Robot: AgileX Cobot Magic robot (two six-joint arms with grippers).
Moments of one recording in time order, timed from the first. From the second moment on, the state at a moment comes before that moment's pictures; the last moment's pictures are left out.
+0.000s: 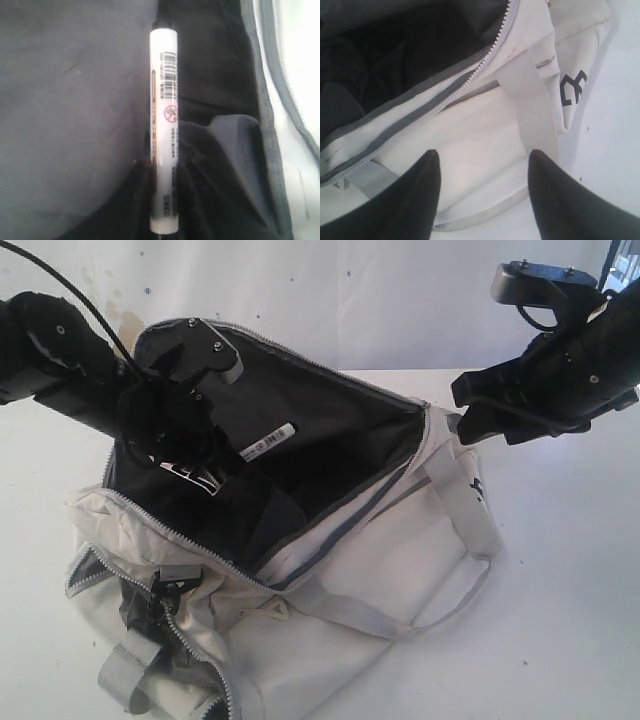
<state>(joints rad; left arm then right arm) -0.45 1.74 -1.17 -0.55 0.53 0.95 0.19 1.52 -1.18 0.37 0.83 -0.25</state>
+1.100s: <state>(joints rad) -0.44 1.50 -1.17 -0.59 0.55 0.68 0.19 1.52 -1.18 0.37 0.83 -0.25</state>
